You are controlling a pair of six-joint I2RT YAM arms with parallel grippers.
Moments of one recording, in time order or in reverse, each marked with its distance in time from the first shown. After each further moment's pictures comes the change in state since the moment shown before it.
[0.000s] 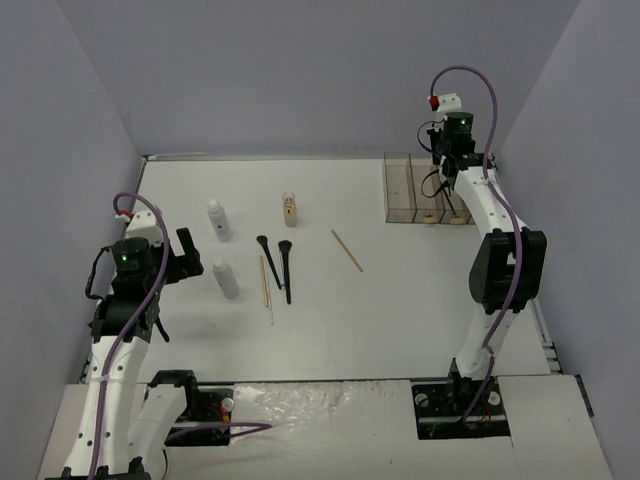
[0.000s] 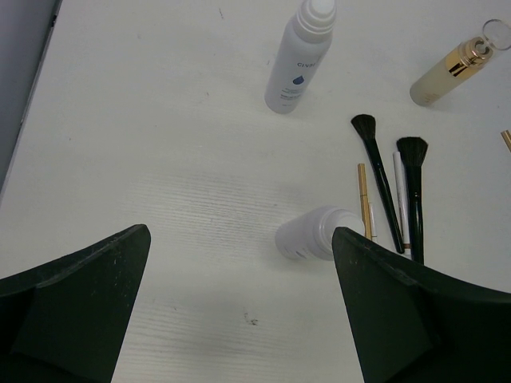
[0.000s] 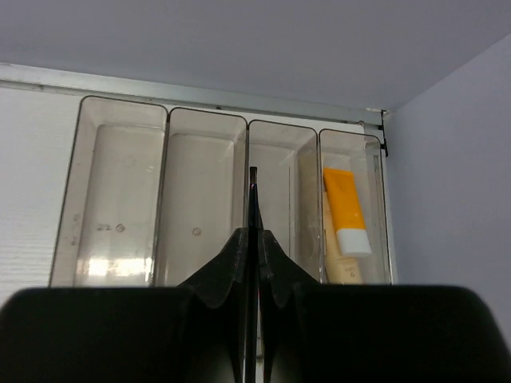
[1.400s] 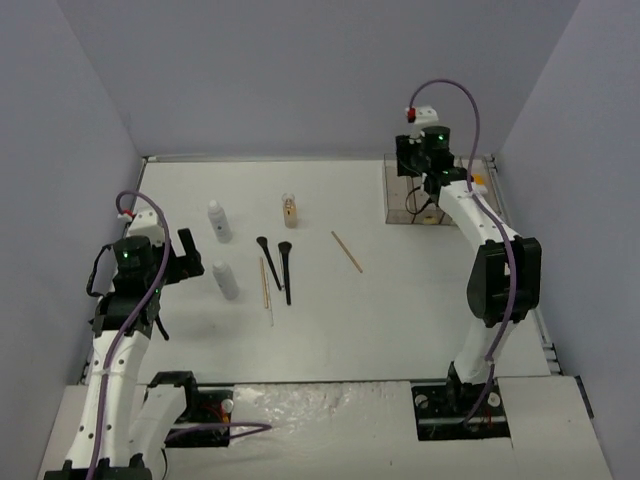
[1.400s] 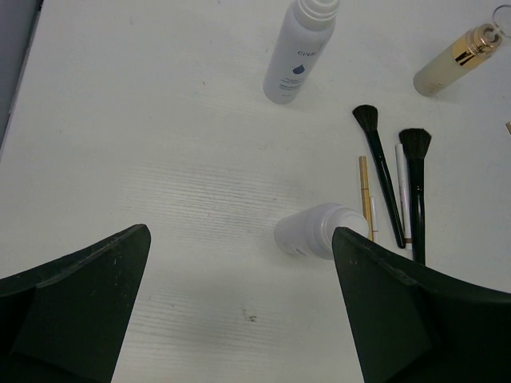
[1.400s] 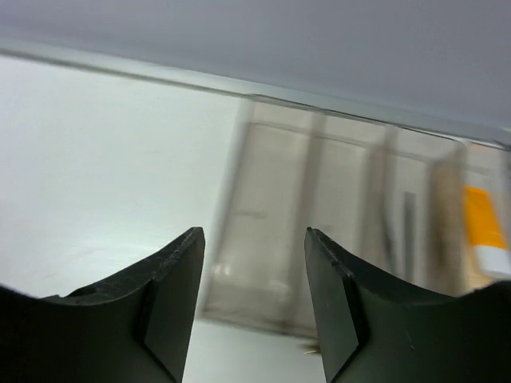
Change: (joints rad) left arm 0.015 0.037 0.000 -0.001 0.025 0.000; right arm 0.057 -0.039 -0.138 0.097 -0.122 0.123
